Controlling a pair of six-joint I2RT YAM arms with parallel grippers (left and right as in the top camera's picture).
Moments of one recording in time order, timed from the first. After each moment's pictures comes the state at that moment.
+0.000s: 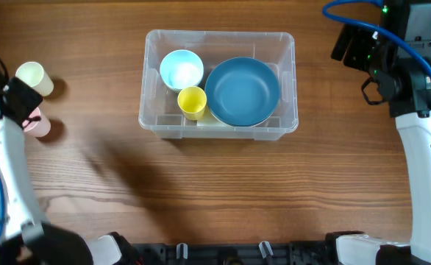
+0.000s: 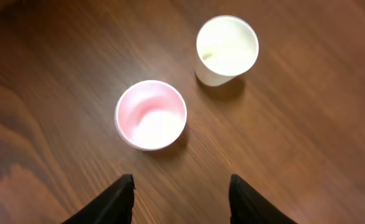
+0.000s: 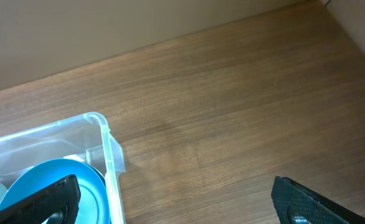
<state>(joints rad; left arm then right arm) 0.47 1.49 1.36 -0.83 -0.16 -0.38 0.07 1.46 1.69 -1.01 0.27 0.29</state>
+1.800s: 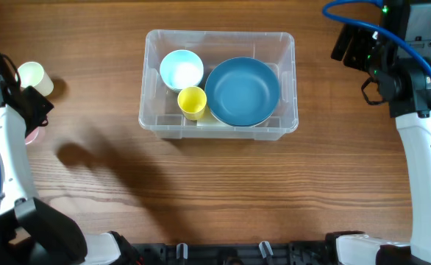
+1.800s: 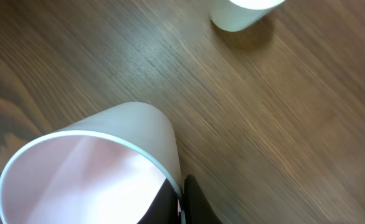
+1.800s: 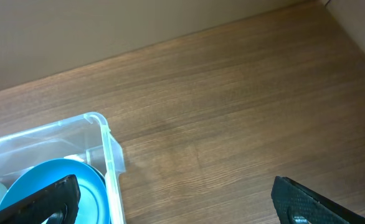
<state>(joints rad) 0.47 1.58 1.35 -0.94 -0.13 -0.35 0.07 1.46 1.69 -1.01 0.27 0.29</state>
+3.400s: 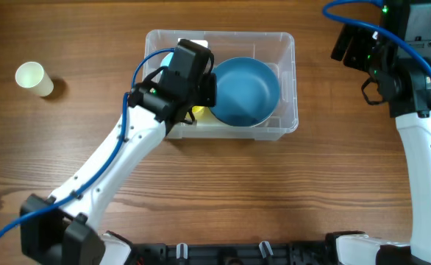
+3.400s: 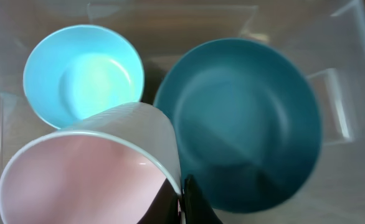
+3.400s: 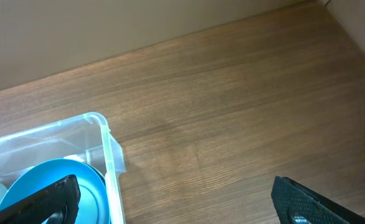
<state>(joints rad) -0.51 1.59 1.35 -0.67 -0.07 -0.39 0.07 1.46 1.69 -1.01 0.27 0.29</state>
